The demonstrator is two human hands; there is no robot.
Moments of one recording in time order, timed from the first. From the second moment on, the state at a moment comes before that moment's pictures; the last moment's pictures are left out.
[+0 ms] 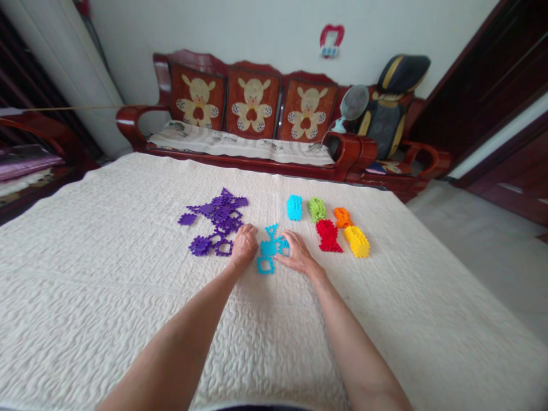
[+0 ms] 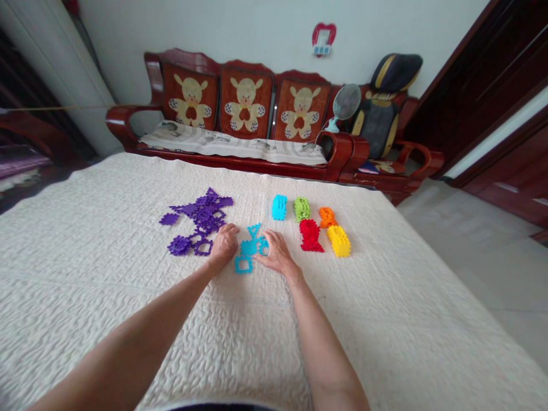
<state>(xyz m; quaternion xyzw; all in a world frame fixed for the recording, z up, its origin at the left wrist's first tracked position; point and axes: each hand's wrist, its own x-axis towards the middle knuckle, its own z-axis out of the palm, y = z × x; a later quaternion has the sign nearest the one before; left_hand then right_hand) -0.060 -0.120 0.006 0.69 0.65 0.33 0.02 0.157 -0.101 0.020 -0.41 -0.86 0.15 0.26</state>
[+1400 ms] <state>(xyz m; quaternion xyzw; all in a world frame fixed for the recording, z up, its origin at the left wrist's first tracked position) -0.063 -0.118 0.003 0.68 0.65 0.33 0.02 0.176 -0.101 0.011 -0.56 -0.72 0.07 0.42</state>
